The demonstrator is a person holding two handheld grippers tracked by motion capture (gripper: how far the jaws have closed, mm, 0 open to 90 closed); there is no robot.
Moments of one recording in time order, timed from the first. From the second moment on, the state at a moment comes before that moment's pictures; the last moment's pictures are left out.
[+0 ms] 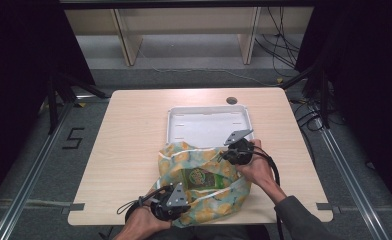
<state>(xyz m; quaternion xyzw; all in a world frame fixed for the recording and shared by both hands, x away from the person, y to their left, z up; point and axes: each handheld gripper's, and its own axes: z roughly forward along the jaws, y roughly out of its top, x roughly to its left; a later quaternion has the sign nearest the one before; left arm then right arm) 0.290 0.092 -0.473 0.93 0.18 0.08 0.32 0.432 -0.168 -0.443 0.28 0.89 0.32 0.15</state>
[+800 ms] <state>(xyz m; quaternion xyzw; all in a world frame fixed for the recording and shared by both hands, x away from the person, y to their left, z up) 0.275 0.108 -0.435 0.90 0.22 0.08 0.38 0.437 -0.187 -0.429 0.32 0.87 0.34 0.16</state>
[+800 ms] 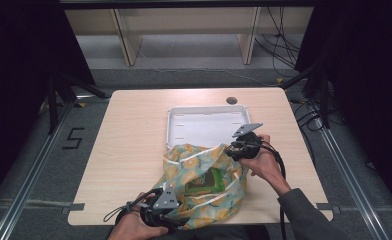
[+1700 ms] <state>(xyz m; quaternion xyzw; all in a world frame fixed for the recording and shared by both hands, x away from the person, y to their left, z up) 0.407 0.143 -0.483 0.87 0.36 0.18 0.28 0.410 -0.215 -0.457 0.35 0.89 0.27 0.10</state>
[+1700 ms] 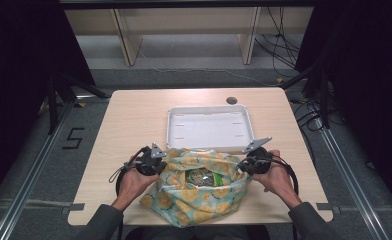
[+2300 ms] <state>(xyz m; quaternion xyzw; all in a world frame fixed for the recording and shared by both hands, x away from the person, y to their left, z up) 0.376 0.132 -0.438 0.85 0.35 0.17 0.36 0.411 -0.200 -0.430 0.30 0.88 0.34 0.14</state>
